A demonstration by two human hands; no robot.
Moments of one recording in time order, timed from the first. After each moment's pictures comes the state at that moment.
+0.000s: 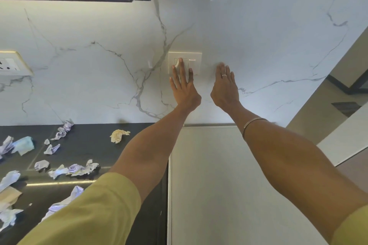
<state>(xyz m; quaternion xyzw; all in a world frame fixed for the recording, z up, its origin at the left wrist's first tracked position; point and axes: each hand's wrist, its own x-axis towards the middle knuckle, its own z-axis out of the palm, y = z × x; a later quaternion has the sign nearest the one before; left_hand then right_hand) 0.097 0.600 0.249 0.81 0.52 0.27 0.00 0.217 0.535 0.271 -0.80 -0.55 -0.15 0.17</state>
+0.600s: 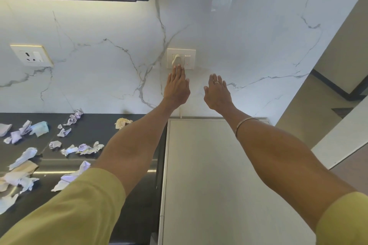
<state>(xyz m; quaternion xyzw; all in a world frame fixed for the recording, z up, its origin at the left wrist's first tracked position) 0.040 0.543 0.273 0.86 0.42 0.27 0.07 0.187 0.460 0.270 -0.80 -0.57 -0.07 0.16</state>
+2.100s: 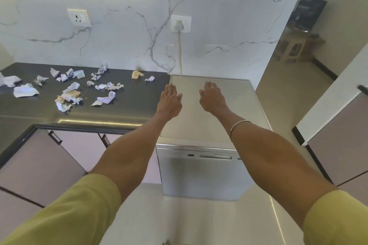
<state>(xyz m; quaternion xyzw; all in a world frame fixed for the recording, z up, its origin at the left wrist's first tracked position) -0.099 0.167 0.200 0.83 0.50 0.16 0.17 0.069 0.108 0.227 -0.79 -0.59 0.00 0.17</state>
